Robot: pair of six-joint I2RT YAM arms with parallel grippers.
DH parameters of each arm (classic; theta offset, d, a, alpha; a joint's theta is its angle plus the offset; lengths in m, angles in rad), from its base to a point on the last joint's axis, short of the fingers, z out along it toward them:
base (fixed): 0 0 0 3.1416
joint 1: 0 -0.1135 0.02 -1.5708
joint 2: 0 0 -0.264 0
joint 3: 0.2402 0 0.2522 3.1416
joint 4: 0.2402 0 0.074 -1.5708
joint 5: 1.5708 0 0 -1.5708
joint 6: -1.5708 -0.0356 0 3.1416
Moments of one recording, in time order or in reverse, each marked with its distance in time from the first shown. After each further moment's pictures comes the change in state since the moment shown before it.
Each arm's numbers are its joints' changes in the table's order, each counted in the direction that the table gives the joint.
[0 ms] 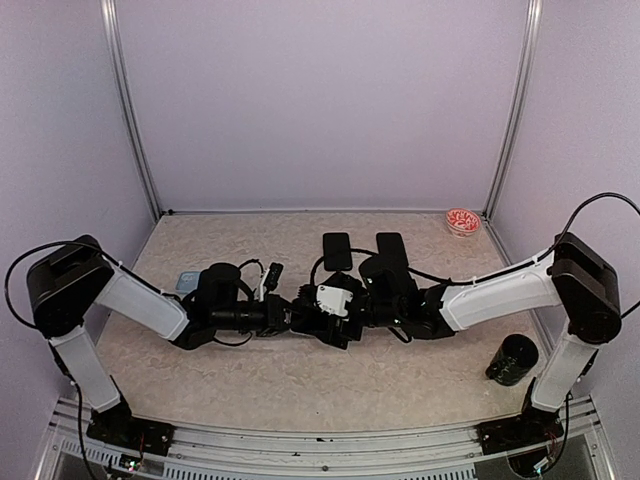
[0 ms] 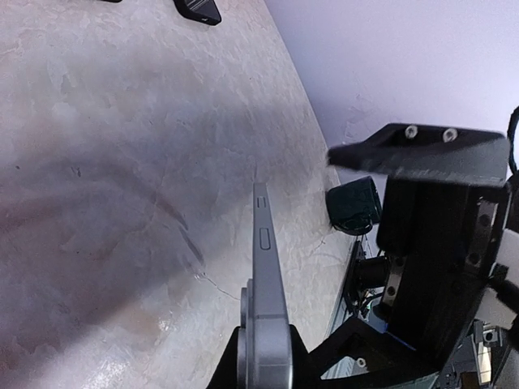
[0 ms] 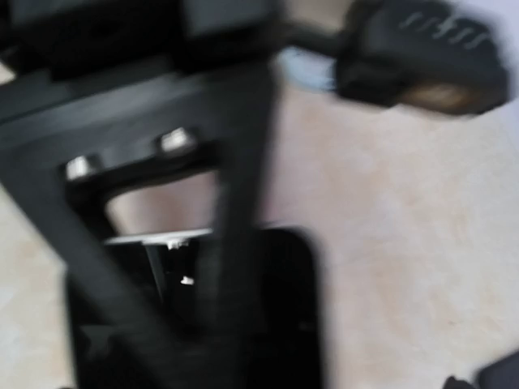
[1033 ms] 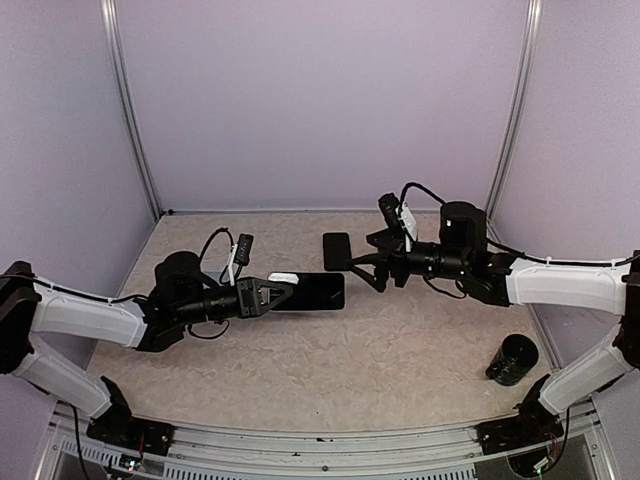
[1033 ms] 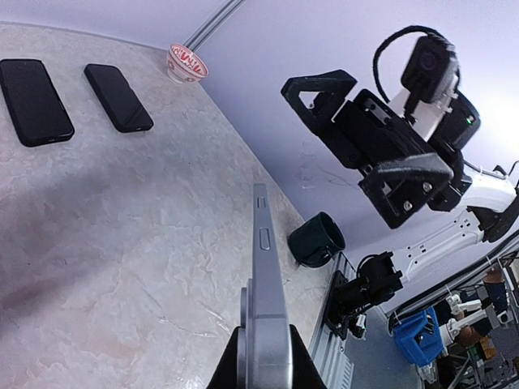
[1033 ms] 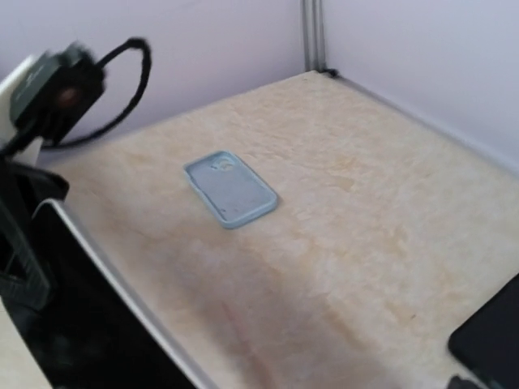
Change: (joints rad) left arm 0.009 0.361 -0.100 0.041 -0.097 -0.141; right arm 0.257 0.351 -0.076 0.008 -0.261 -0.574
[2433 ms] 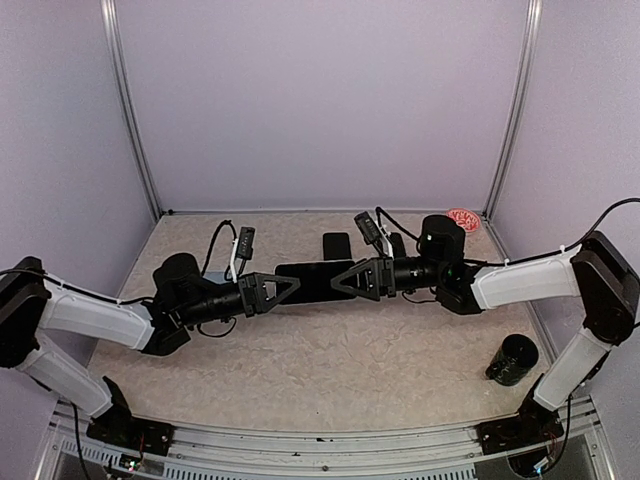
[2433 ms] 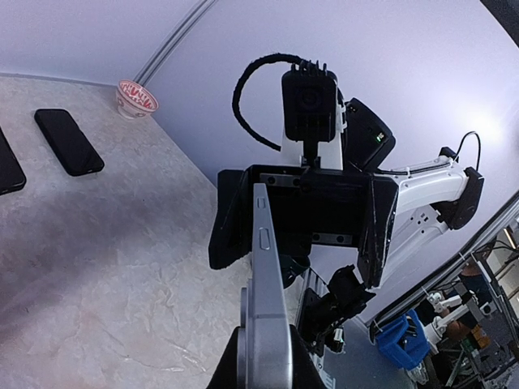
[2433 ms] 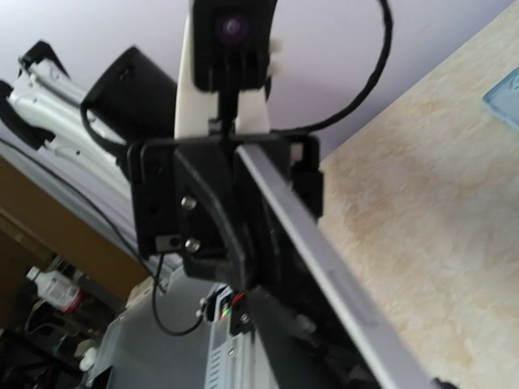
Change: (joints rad) left arm 0.042 -0.040 -0.004 -0.212 0.004 0.010; right arm 0.010 -0.230 -0.012 -0.400 -0.570 -0.662
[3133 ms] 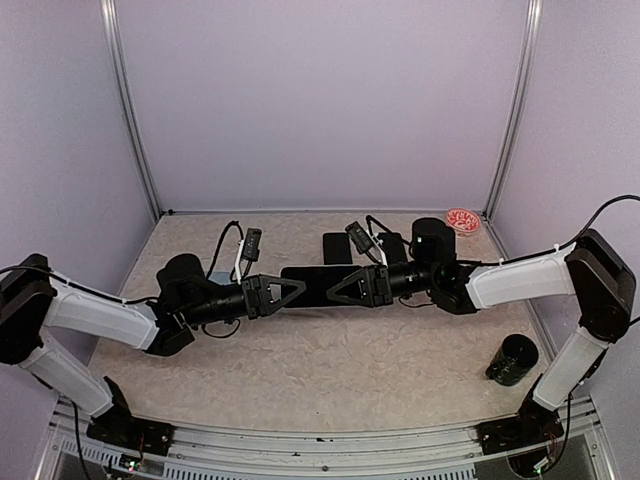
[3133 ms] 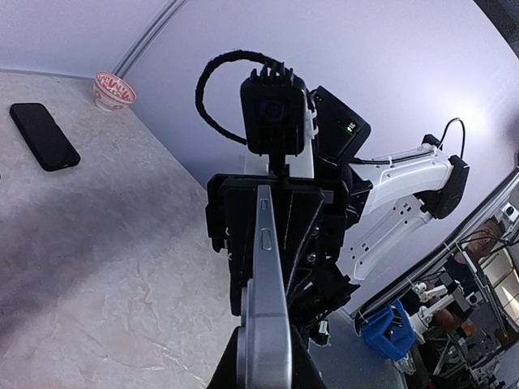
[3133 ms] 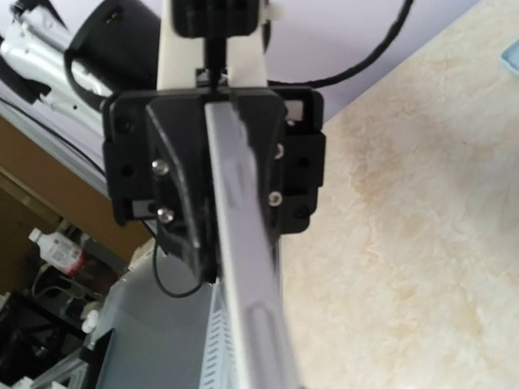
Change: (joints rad) left arm 0.014 -0.037 0.018 -0.035 0.037 0.019; right arm -0.023 -0.033 0.026 0.088 -0.058 0.075
